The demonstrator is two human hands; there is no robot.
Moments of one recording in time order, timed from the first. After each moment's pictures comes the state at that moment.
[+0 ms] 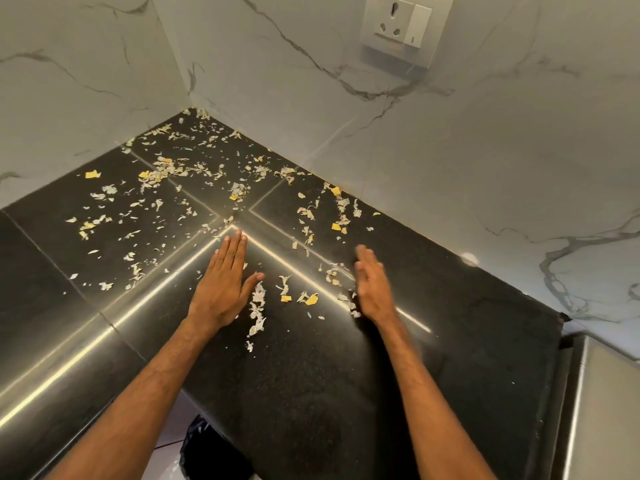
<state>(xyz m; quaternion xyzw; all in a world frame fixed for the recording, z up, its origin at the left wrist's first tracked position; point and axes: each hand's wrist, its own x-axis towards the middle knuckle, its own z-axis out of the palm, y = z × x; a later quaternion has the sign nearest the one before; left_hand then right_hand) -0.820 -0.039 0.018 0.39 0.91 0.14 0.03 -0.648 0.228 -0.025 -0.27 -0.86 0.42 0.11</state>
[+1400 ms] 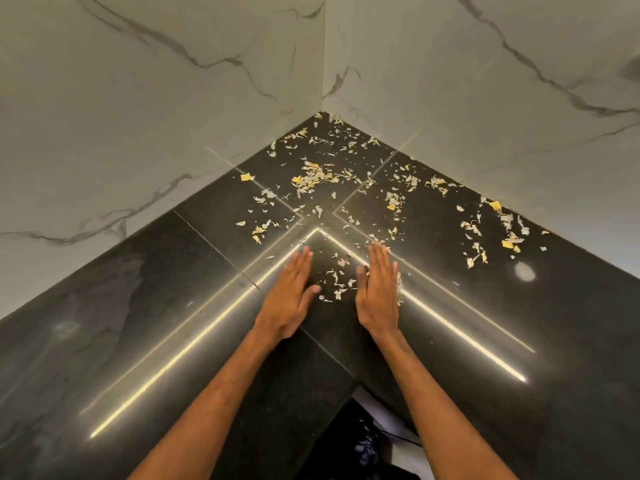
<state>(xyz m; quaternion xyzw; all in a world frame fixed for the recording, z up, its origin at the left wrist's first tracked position) -0.979 -0.263 -0.016 0.41 0.85 0.30 0.10 -0.879 -0.084 -0.020 -0.26 -0.90 0.30 0.20</state>
